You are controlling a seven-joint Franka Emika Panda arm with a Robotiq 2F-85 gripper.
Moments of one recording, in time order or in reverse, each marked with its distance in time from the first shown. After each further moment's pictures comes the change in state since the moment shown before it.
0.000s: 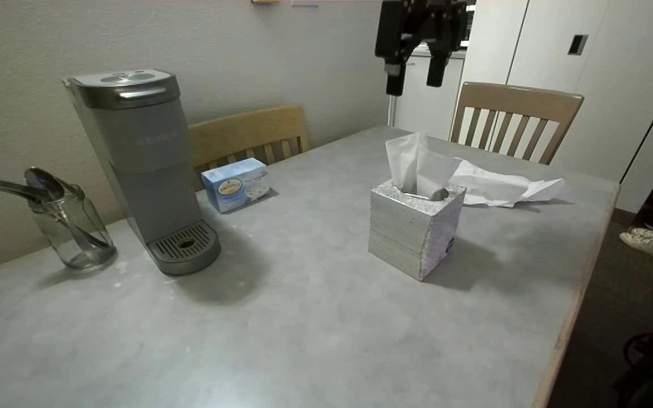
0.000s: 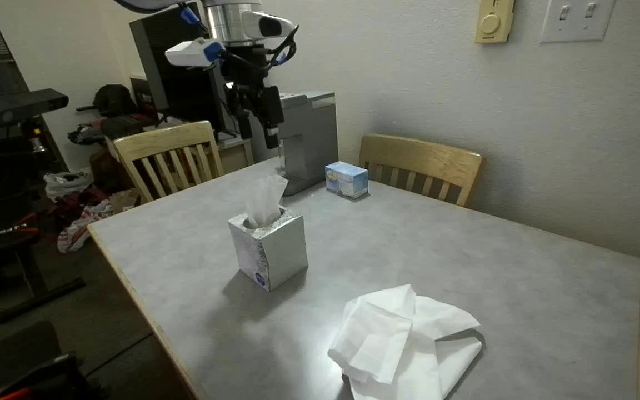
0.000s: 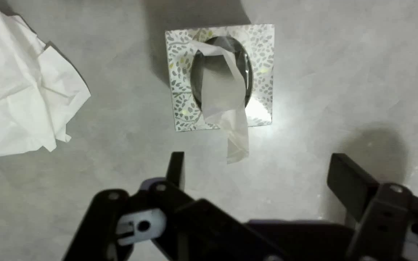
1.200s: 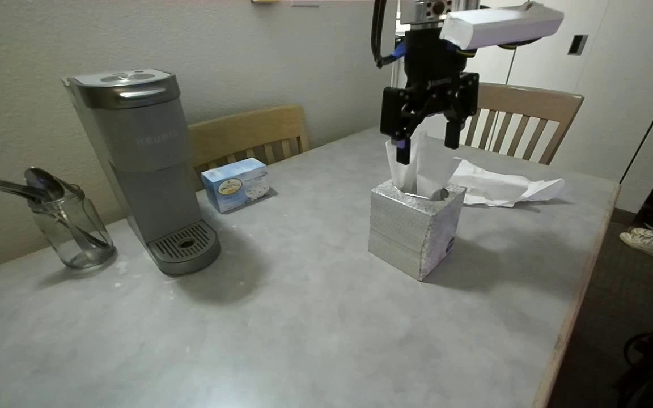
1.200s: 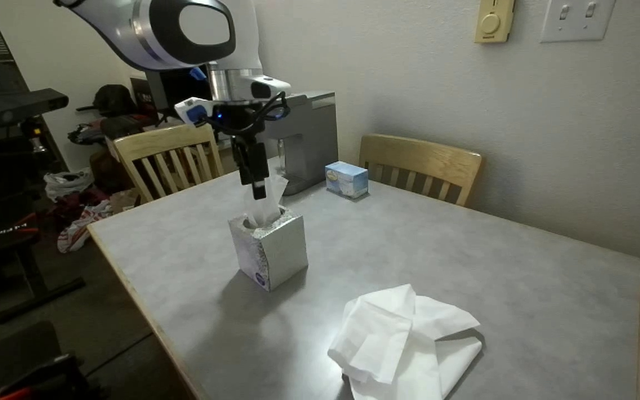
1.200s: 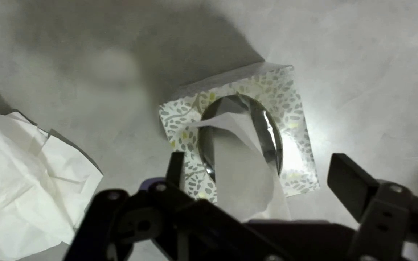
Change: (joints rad) arm 0.022 0.083 -0.008 -0.105 -0.046 0.085 0.272
